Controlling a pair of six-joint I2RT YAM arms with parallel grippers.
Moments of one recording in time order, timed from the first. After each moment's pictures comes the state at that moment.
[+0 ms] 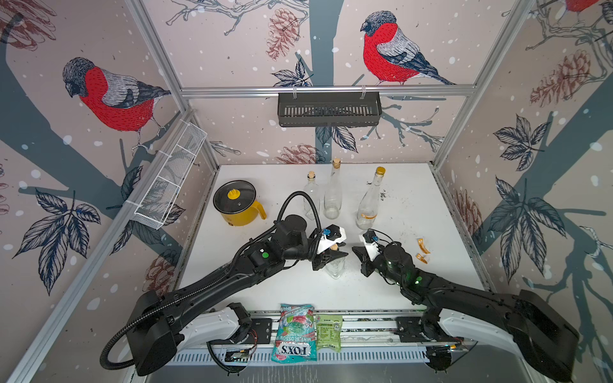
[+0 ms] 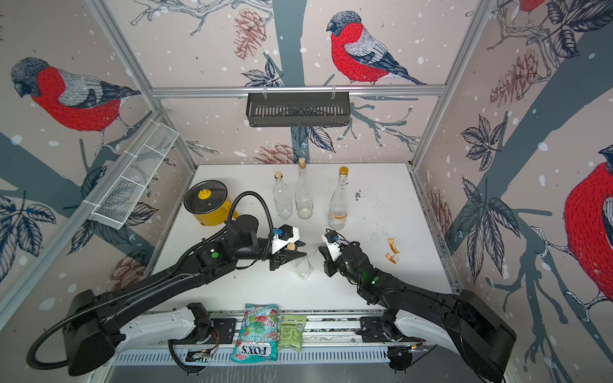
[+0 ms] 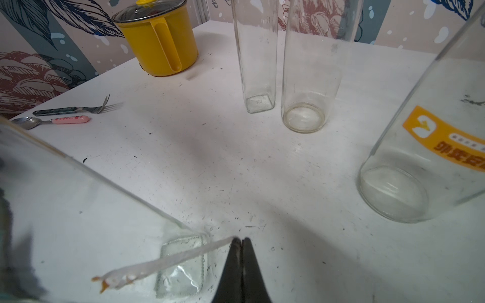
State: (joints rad) left arm -0.87 1.10 0.79 -0.08 0.56 0.26; right arm 0.82 1.04 0.23 0.41 0.00 0.13
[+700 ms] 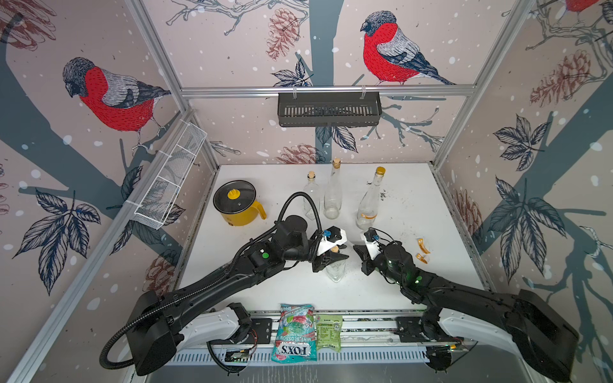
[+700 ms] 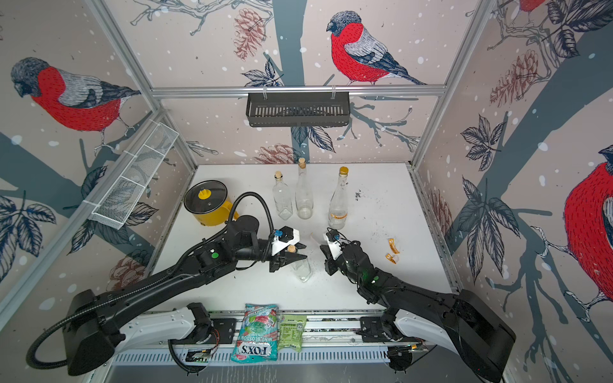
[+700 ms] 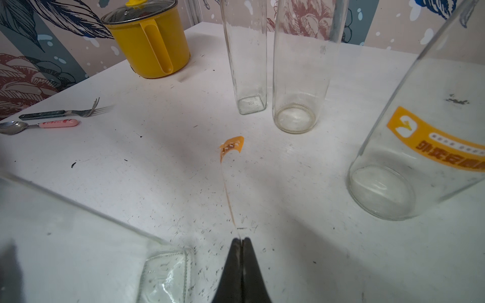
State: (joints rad) left arm -0.87 1.10 0.80 -0.09 0.58 0.26; right arm 0.80 1.04 0.23 0.42 0.01 0.13
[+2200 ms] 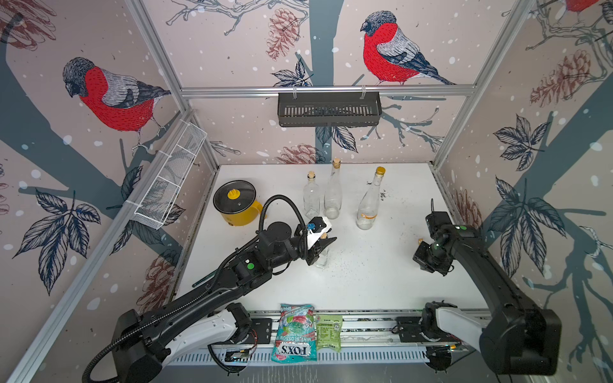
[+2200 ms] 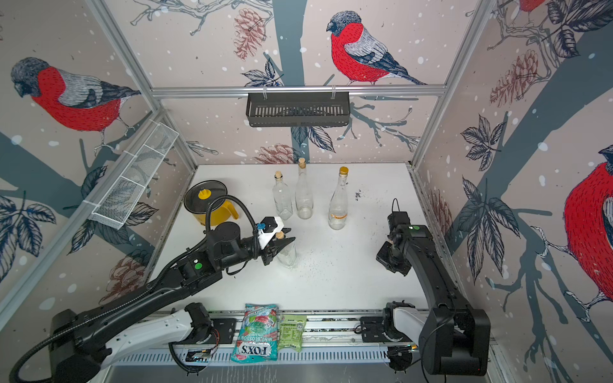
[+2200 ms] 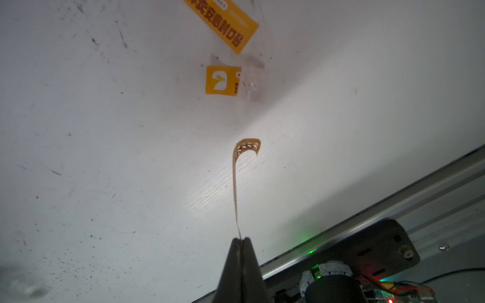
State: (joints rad) left arm -0.88 0.93 0.72 -0.01 0.23 0.16; right arm 0.00 1.15 0.82 -1.19 -0.02 0.66
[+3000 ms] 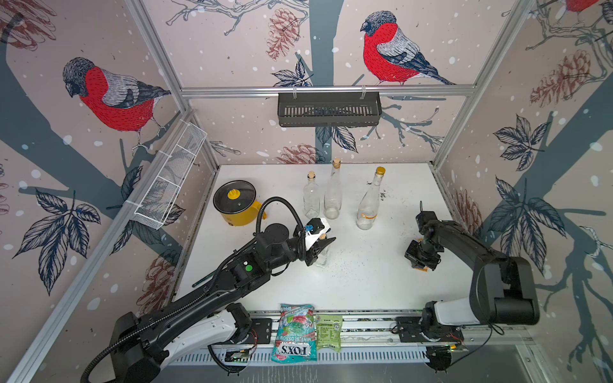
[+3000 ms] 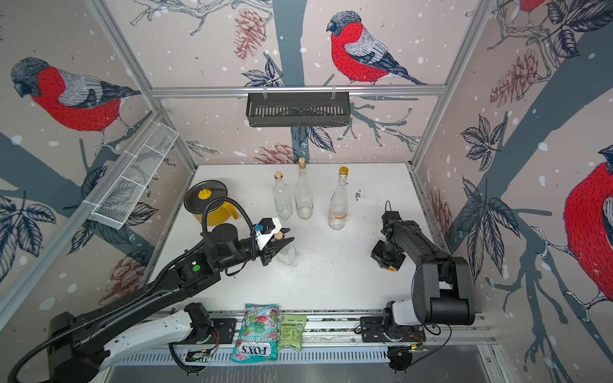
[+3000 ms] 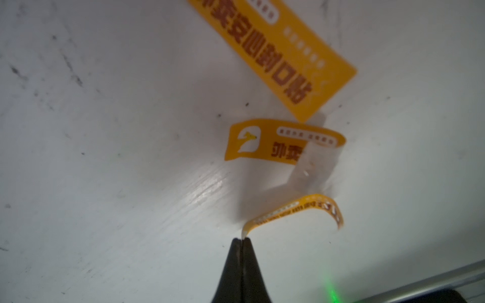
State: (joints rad) left arm -0.88 0.91 0.71 0.01 0.23 0.17; right arm -0.01 1.43 0.76 -0.90 -0.06 0.63
